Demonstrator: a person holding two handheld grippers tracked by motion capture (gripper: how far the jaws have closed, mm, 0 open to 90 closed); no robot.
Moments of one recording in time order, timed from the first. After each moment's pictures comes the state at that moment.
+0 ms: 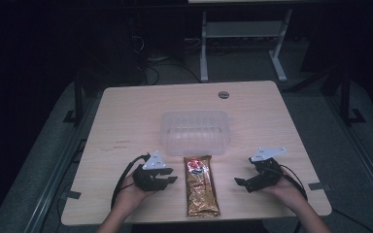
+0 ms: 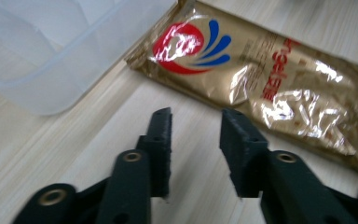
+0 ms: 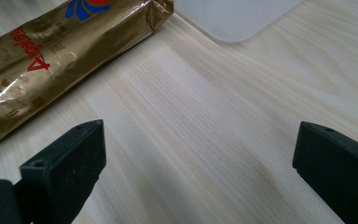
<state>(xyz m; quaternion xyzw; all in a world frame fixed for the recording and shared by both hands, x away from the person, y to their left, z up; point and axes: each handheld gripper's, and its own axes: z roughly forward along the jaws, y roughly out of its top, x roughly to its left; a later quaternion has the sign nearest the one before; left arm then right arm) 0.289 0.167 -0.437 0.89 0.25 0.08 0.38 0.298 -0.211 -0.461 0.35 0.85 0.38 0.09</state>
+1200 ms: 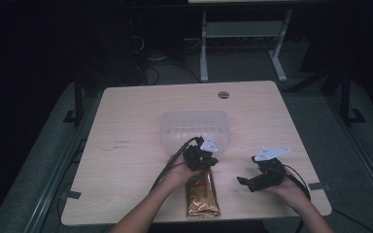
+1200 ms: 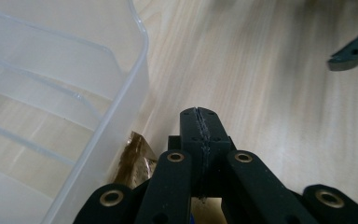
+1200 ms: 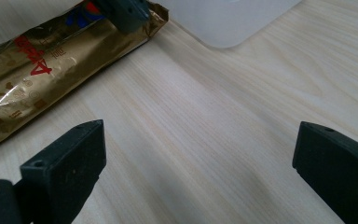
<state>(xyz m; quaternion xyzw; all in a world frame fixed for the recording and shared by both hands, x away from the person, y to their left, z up) 0.346 0.032 -0.438 0.92 0.16 0.07 0.34 0.295 -0.218 -0.457 0.35 0.85 0.39 0.10</state>
